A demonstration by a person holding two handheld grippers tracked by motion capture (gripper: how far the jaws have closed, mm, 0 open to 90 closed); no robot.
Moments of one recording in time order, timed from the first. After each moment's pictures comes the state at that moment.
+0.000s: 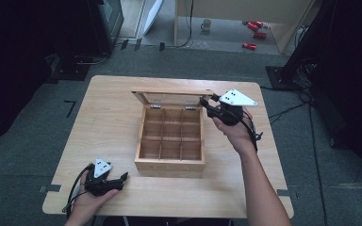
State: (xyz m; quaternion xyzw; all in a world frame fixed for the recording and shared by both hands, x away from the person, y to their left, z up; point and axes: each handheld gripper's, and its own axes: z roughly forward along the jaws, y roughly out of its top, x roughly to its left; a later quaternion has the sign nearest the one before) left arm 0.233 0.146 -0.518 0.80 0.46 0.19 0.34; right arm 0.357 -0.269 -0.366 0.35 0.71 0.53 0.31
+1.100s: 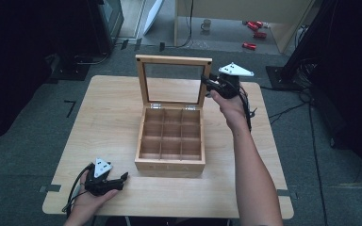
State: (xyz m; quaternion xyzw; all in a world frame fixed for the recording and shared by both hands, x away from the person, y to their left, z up) left arm 0.234 0.146 -0.518 0.80 0.46 0.19 0.34; right arm 0.434 -0.270 -0.345 0.42 0.69 0.52 0.27
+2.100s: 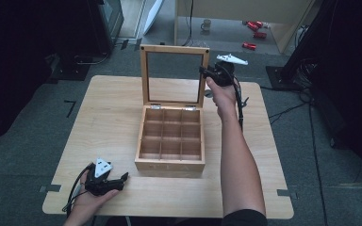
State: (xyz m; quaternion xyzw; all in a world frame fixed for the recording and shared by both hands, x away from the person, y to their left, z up) left arm 0.234 0.145 -0.518 0.80 0.46 0.20 0.33; right arm 0.482 -0.263 -0.354 0.51 0.64 0.52 0.24
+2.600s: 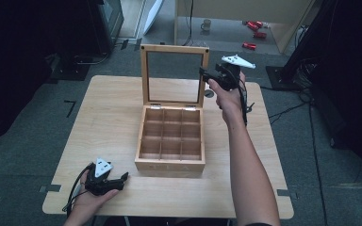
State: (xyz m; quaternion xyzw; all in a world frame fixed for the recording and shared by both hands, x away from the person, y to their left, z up) left arm 0.234 0.145 -0.518 0.80 0.46 0.20 0.33; right arm 0.443 -0.267 -0.330 0.50 0.63 0.52 0.28
